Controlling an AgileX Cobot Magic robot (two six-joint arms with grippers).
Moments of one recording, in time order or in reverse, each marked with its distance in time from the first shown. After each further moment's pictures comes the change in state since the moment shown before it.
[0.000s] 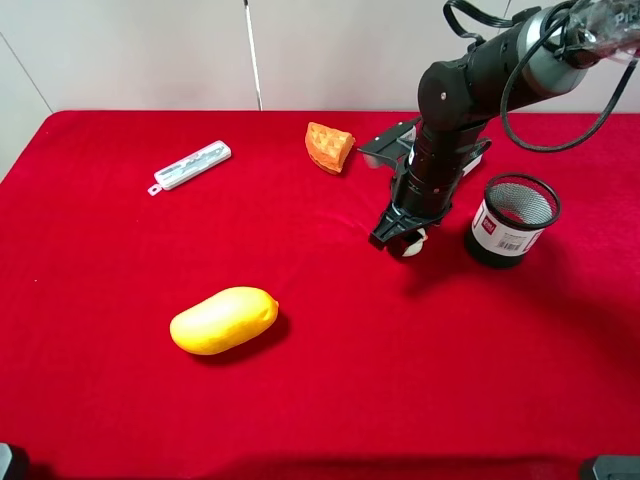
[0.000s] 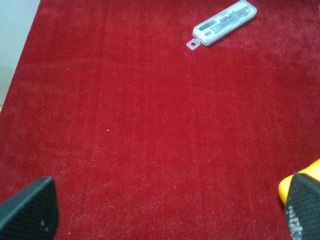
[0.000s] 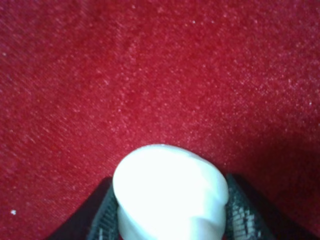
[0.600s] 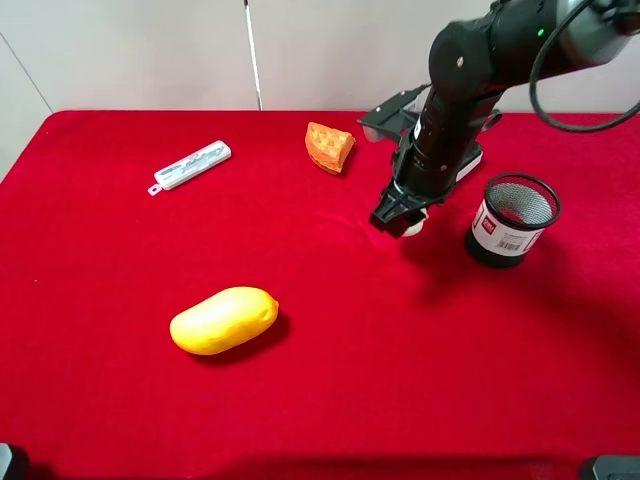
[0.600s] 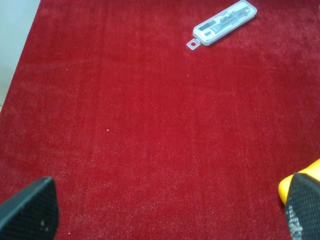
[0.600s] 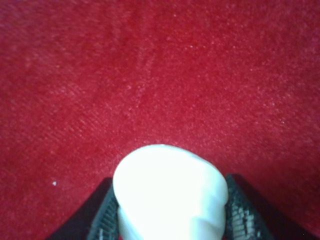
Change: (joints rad) left arm 0.000 0.000 0.000 0.000 0.000 0.000; right arm 0.023 -0.129 0.000 -0.013 0.039 0.001
